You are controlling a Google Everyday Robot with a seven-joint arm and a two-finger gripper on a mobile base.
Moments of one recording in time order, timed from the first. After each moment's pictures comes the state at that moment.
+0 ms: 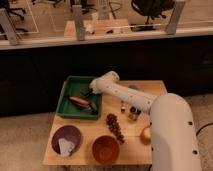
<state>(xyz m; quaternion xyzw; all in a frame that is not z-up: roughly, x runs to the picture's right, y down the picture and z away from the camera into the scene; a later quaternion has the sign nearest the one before) -0.078 -0.013 0.990 0.00 -0.22 -0.26 0.94</state>
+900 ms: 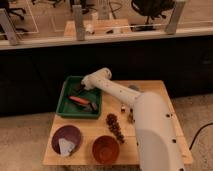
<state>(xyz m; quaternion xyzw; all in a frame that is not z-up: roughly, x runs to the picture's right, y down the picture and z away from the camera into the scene) -0.150 -0.034 1.003 0.02 -0.27 -0.28 0.92</state>
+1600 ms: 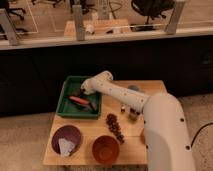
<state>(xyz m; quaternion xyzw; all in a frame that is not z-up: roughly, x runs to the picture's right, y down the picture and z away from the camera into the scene) -0.129 -0.002 0.972 0.01 -0.27 -0.29 0.92</state>
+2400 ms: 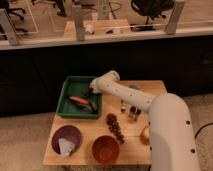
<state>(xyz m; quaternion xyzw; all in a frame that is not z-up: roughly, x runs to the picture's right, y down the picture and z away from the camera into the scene) -0.082 -0.015 0.994 0.00 -0.23 -0.27 0.94</state>
